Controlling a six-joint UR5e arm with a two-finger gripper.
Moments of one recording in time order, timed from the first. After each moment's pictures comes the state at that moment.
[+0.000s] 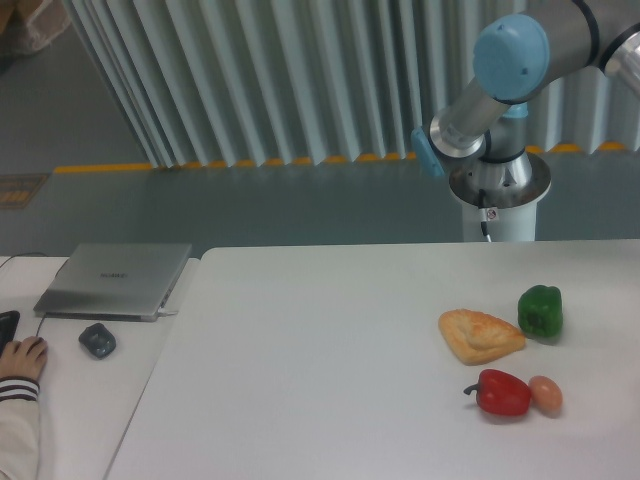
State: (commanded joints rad) arm 2.70 -2.27 -1.26 -0.78 1.73 1.19
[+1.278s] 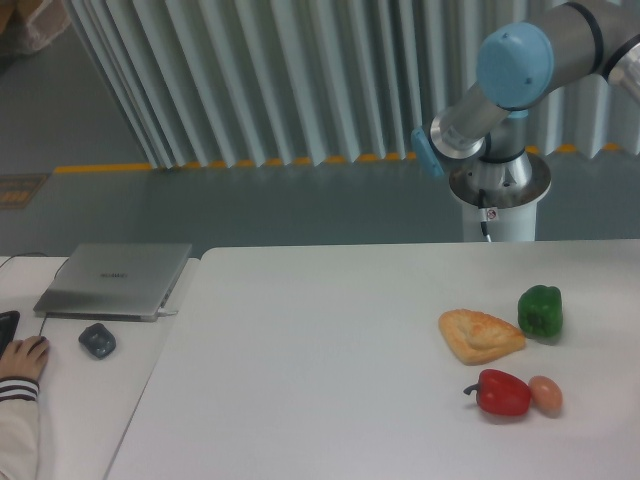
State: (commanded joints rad) arm 2.70 -2.31 -1.23 -0.75 1.73 1.14
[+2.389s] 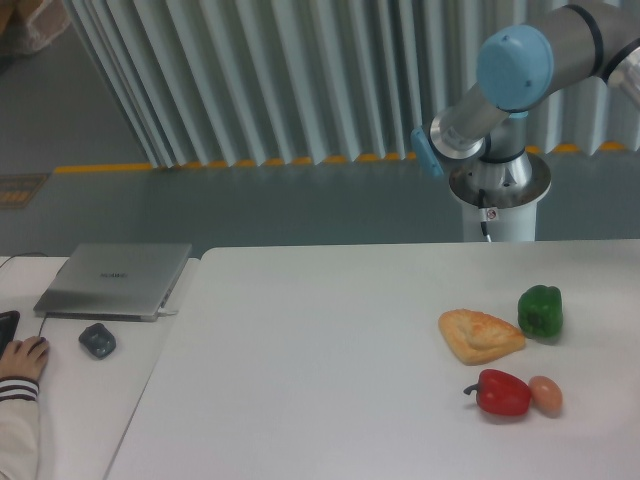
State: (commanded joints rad) arm 2.71 -2.28 -1.25 -0.76 1.65 1.14
